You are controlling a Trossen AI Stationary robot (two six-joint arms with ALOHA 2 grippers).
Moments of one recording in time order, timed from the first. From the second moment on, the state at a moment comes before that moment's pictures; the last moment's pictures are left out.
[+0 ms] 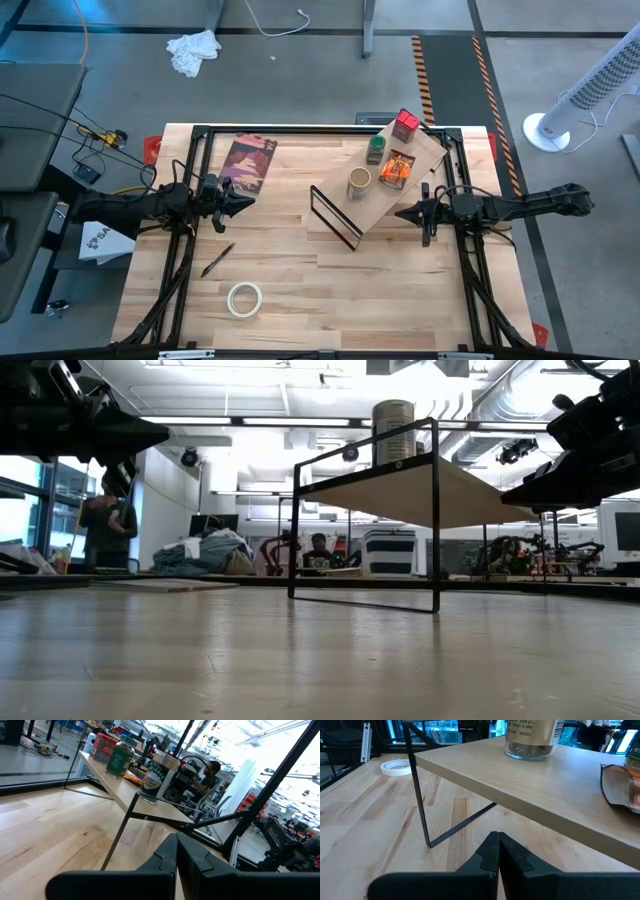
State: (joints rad) left arm -0.02 0.15 0.01 0.20 -0.14 -0.47; right arm 0.11 0.31 0.01 0.04 0.19 -0.01
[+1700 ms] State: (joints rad) left arm -0.03 0.30 0.16 0.34 -0.26 -0.71; right arm 0.12 0.85 1.07 -0.45 0.74 0.78
